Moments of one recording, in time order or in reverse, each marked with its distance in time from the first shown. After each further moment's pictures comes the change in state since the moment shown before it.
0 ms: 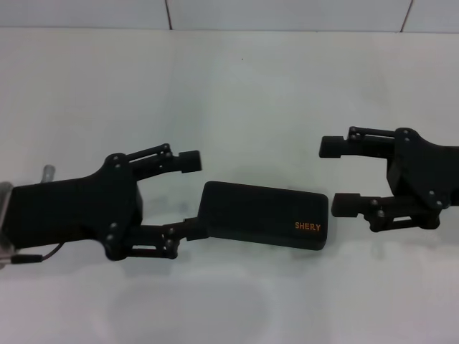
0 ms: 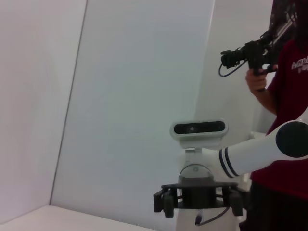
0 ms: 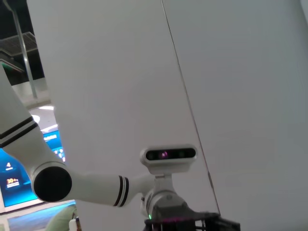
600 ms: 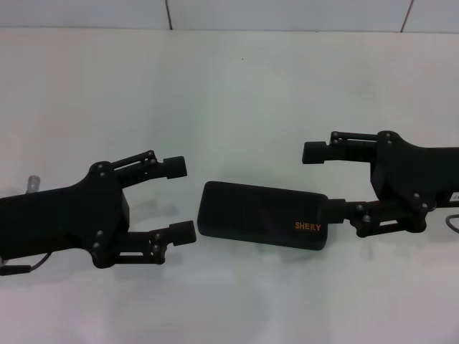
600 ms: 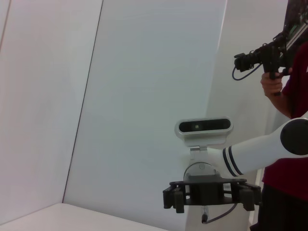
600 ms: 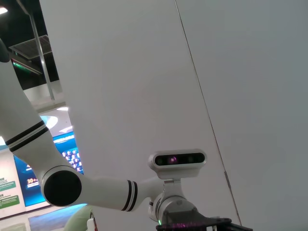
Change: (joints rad) left arm 0.040 0.004 -0.019 0.001 0.000 0.008 0.009; right arm 0.040 0.002 -0.035 0.047 0.008 0.005 -0.001
